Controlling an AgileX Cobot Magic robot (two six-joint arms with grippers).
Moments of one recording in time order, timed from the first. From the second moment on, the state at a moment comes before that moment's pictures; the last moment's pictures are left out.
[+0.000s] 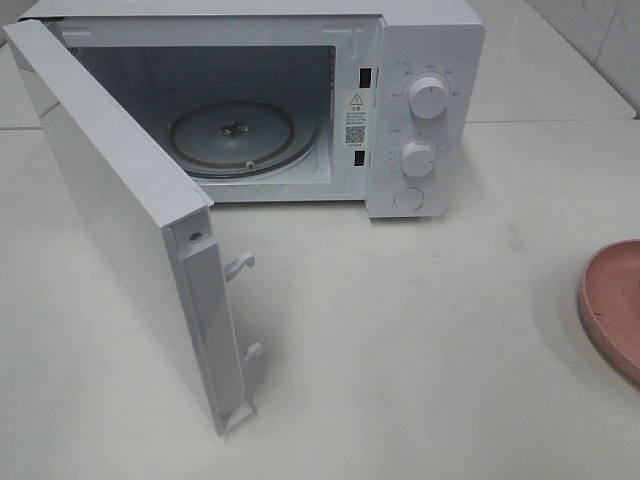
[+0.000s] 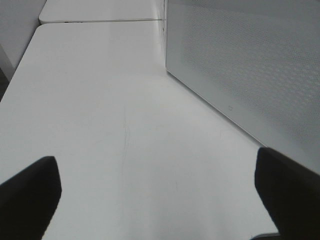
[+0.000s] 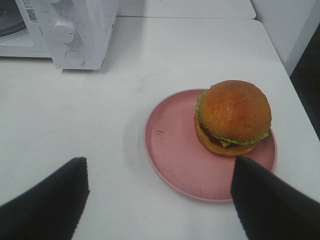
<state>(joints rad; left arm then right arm) -0.05 0.00 -0.52 -0.01 1.07 0.00 0.12 0.00 -0.50 -0.05 1.01 0.09</state>
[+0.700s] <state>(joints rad) -0.05 0.00 -0.52 -0.01 1.07 0.00 0.12 0.00 -0.50 -0.05 1.01 0.09</state>
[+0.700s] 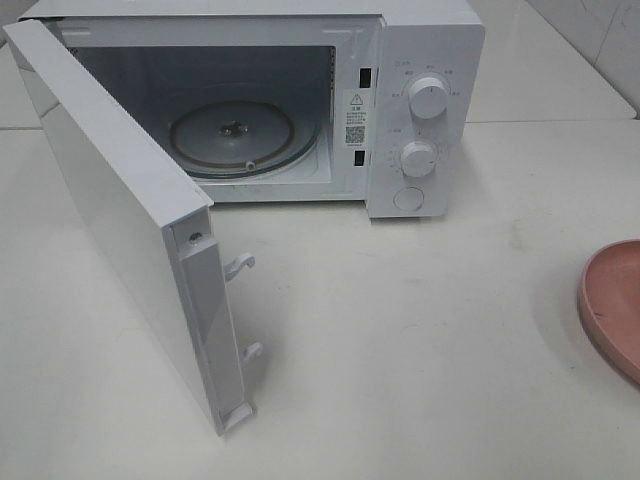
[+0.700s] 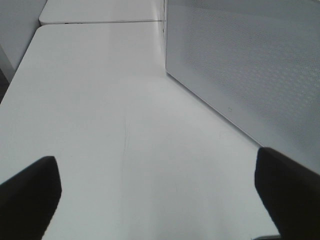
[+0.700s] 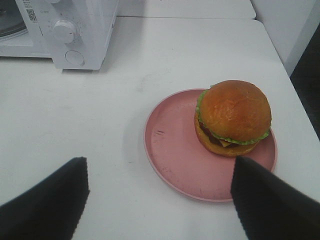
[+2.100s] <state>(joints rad) -0.05 0.78 -0.23 0.00 -0.26 0.00 0.12 0.00 -0.50 -0.05 1.01 0.09</state>
